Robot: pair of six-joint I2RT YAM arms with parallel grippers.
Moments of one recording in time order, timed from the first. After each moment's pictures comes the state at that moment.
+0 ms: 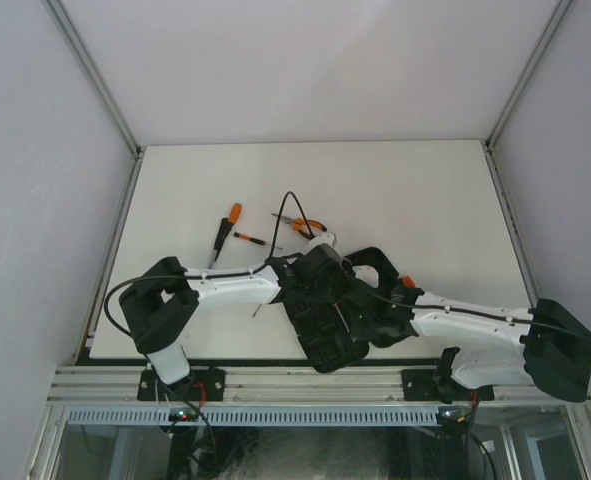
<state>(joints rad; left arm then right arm) -1.04 1.72 1.04 -0.26 -0.17 -0.80 1.04 1.19 0.61 -0.60 0.16 0.88</state>
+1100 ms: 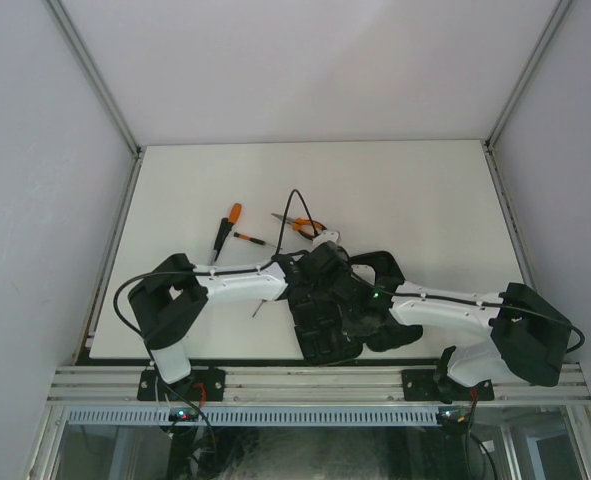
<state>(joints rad) -1.04 1.79 1.09 -0.27 -0.17 -0.81 1.04 1.41 0.70 -0.65 0.15 1.01</state>
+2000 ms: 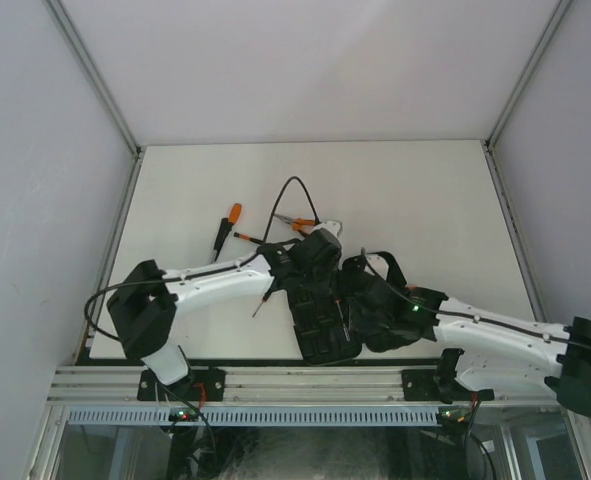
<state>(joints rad) -1.02 1.68 1.17 -0.44 -0.17 -0.64 1.06 1.08 0.65 -0.60 0.23 0.92</state>
